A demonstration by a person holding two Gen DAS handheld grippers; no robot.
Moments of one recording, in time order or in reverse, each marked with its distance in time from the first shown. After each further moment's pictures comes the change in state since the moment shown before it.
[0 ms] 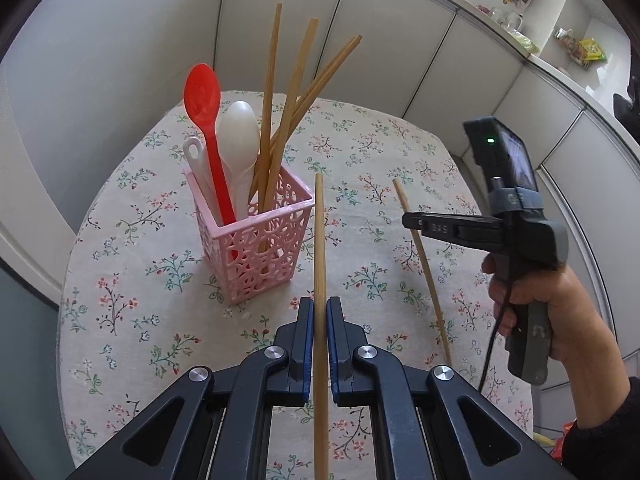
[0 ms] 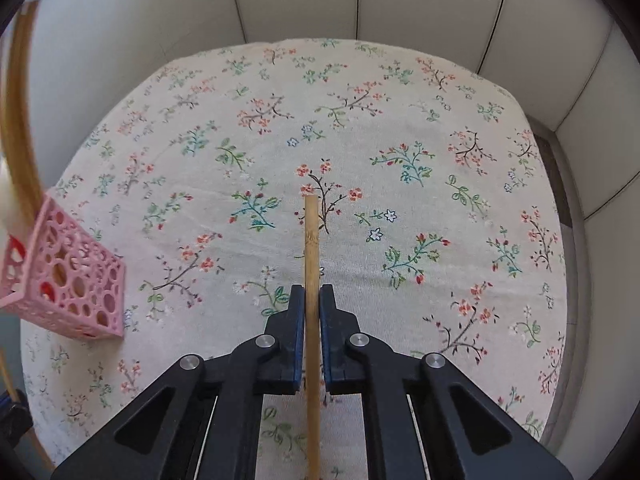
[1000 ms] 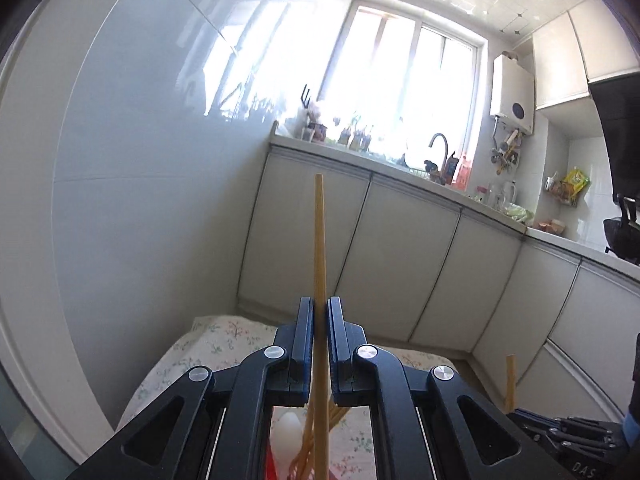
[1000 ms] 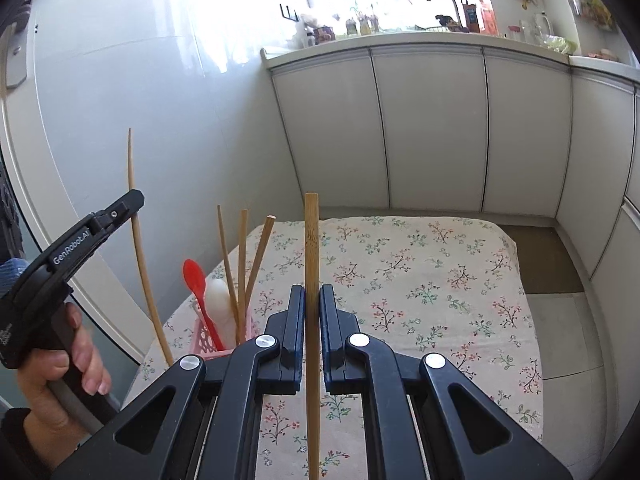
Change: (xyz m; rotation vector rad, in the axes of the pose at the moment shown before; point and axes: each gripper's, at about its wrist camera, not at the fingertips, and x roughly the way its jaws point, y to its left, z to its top) left arm -0.075 0.026 0.085 -0.040 -0.778 0.053; right arm -0.167 0.039 -0.031 0.027 -0.513 0.148
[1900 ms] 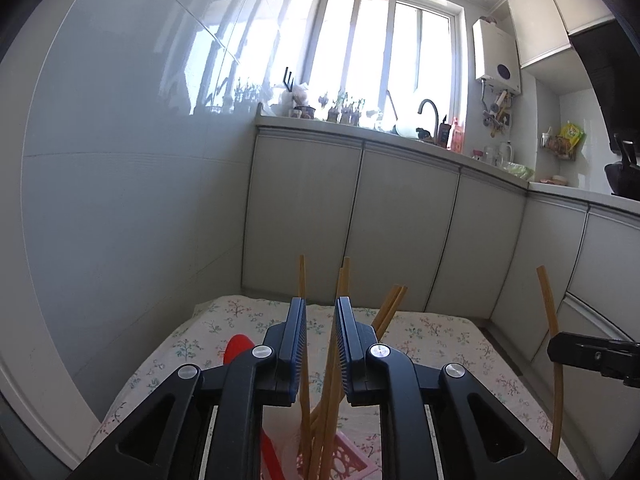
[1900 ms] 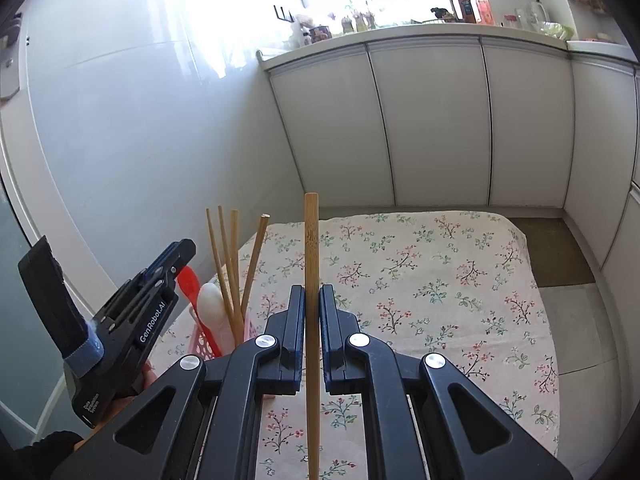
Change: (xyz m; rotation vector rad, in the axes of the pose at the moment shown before) left arm 0.026 -0.007 -0.056 0.107 0.063 0.014; right arm 0.008 -0.006 -0.005 0.033 -0.014 0.028
